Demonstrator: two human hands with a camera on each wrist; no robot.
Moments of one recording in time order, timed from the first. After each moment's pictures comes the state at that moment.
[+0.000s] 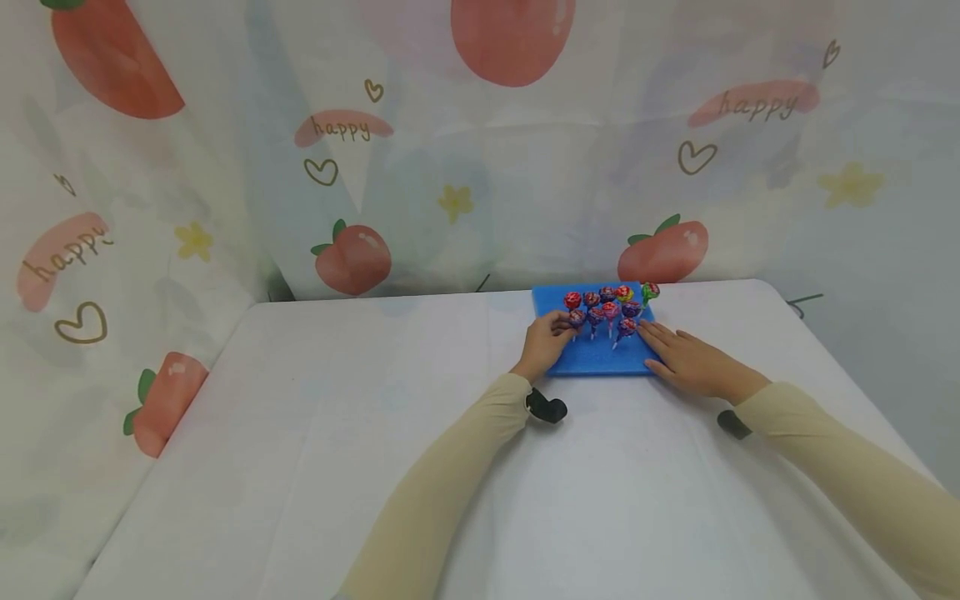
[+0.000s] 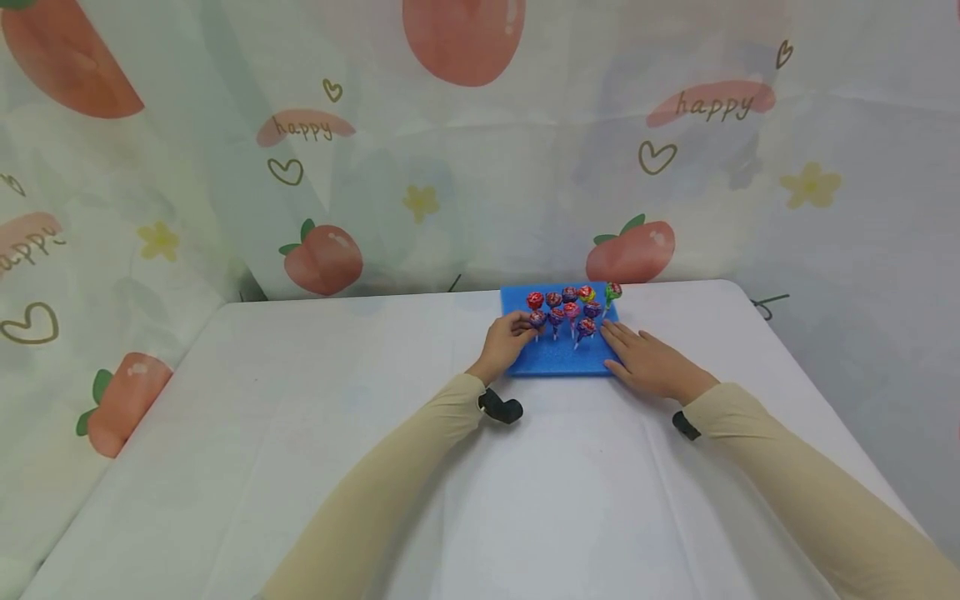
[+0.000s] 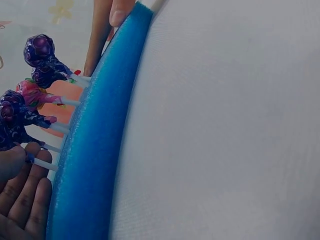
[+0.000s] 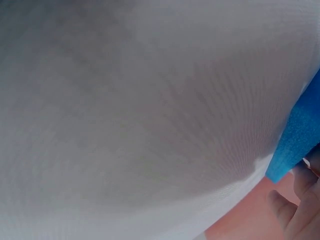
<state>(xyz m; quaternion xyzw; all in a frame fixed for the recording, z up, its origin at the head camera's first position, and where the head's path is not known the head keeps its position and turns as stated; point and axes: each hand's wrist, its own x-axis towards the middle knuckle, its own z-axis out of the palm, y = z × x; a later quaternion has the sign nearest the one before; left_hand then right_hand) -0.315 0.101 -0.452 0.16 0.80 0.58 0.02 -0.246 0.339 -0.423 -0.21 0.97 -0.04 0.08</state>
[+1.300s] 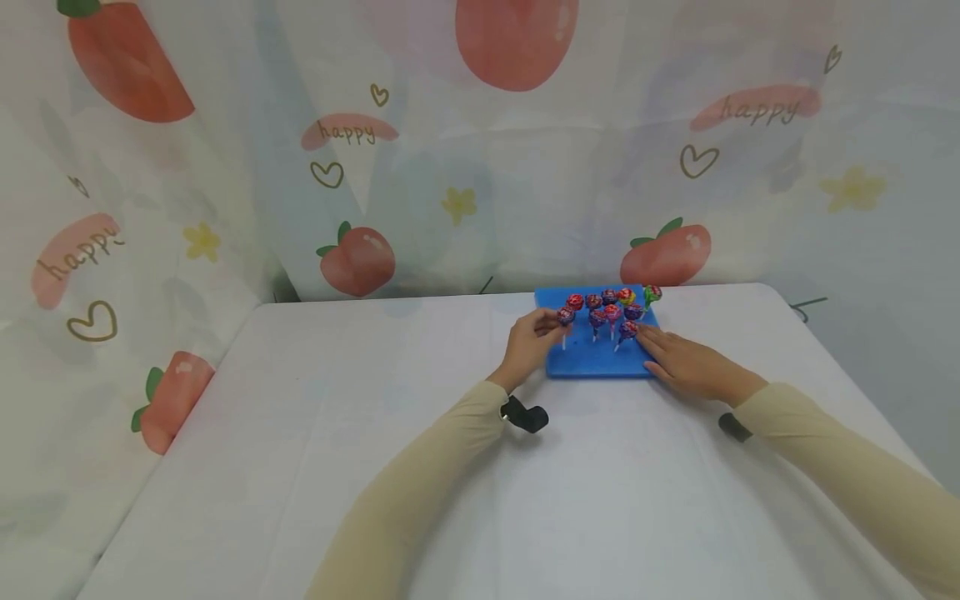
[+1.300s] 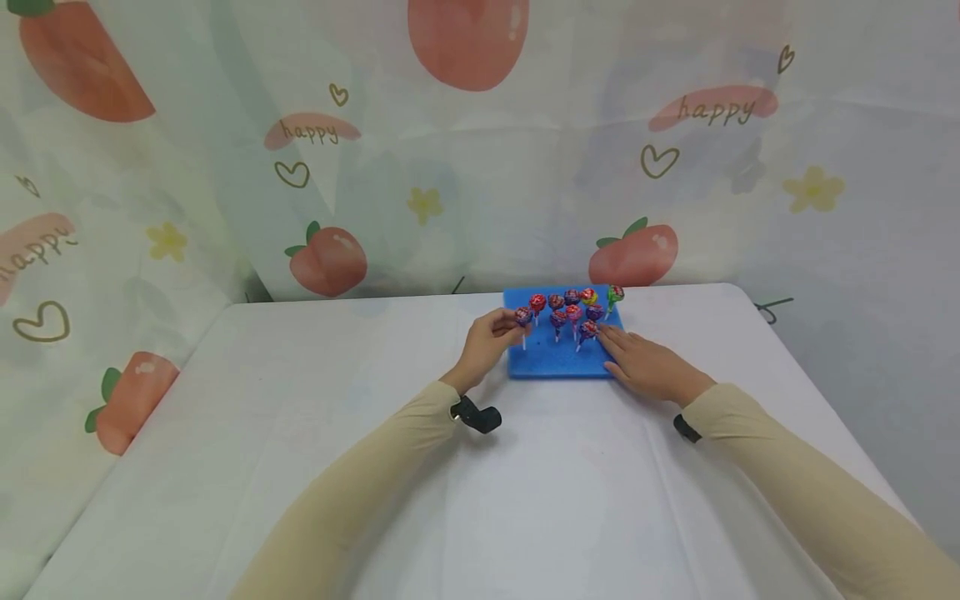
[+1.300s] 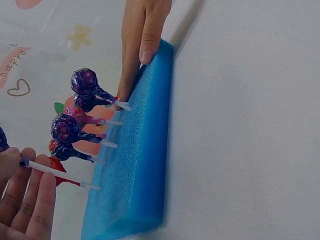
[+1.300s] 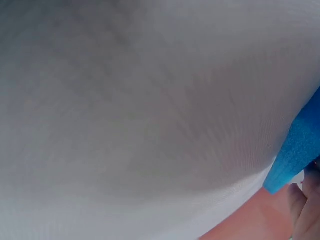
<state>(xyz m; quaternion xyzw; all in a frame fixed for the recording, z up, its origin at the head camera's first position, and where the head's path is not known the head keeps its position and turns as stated) -0.291 0.066 -0.422 0.17 0.76 0.63 0.03 -0.247 0.338 -0.424 -0.24 0.97 -0.04 0.07</state>
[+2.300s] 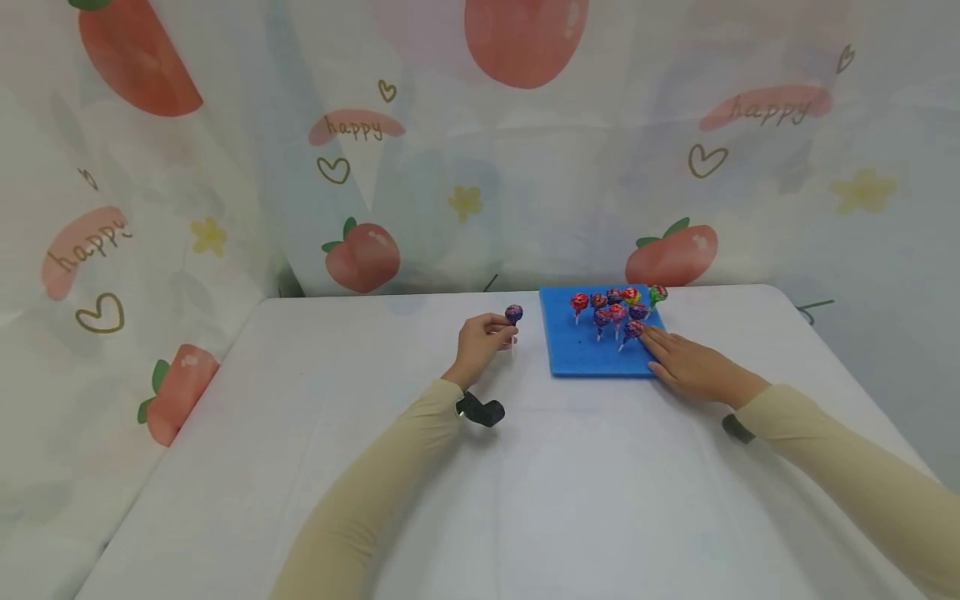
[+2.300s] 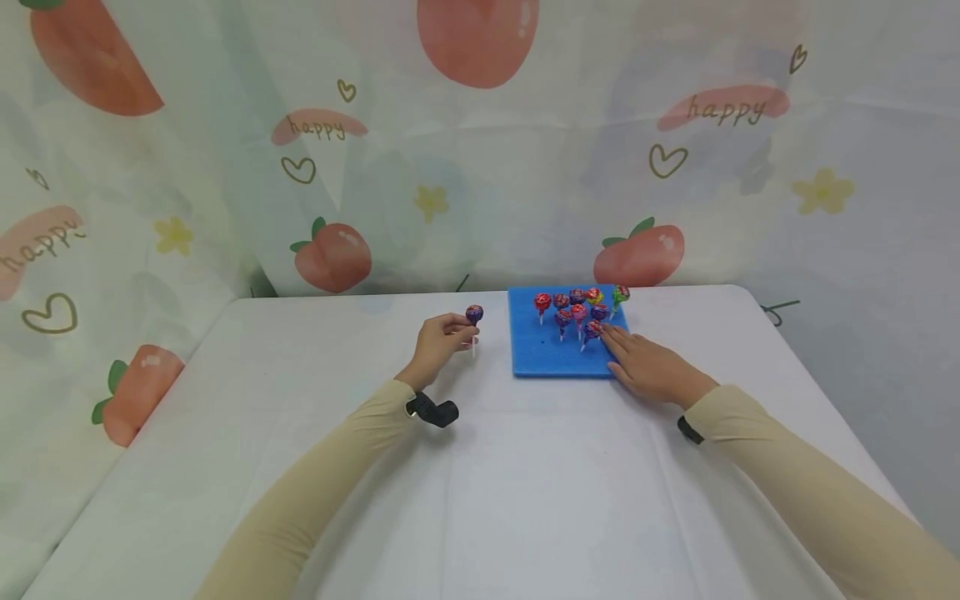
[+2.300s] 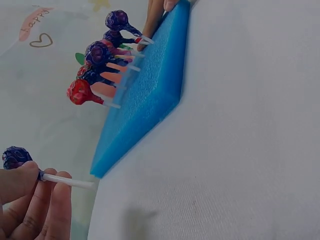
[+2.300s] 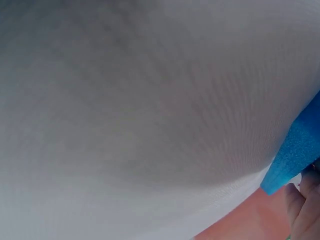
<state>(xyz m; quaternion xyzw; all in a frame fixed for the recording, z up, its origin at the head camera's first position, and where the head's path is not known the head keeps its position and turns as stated) -0.298 -0.003 -0.426 0.06 0.77 0.63 0.03 -0.249 0.336 -0.428 -0.24 0.97 -0.02 0.07</state>
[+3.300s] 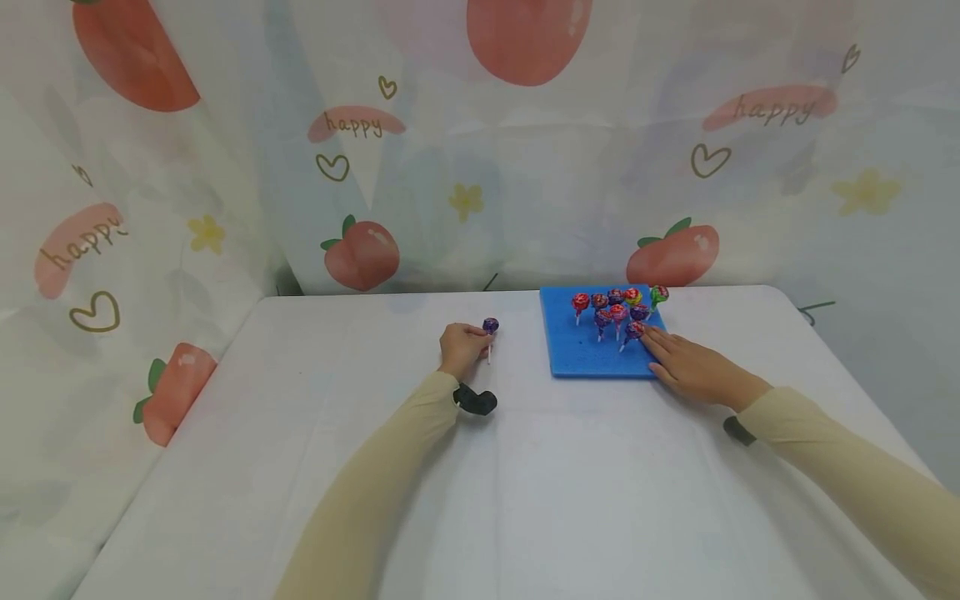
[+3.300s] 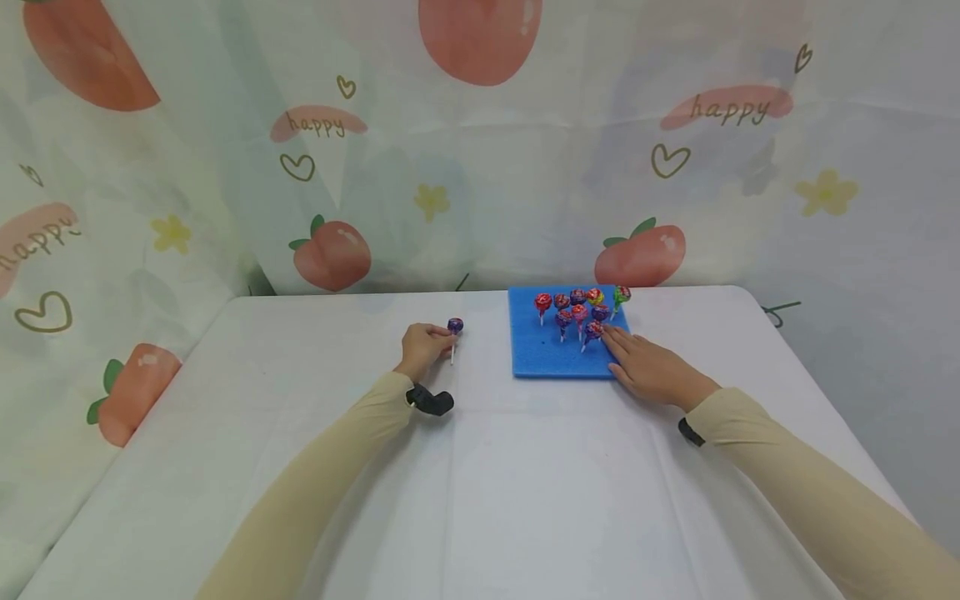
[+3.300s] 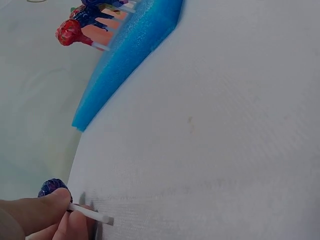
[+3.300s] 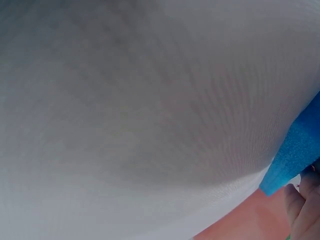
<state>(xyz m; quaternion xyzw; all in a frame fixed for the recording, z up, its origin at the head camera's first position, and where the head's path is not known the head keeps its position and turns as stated) -0.318 -0.020 -0.447 -0.10 0.82 0.56 0.02 -0.248 0.334 -0.426 -0.23 0.97 -0.03 0.07</state>
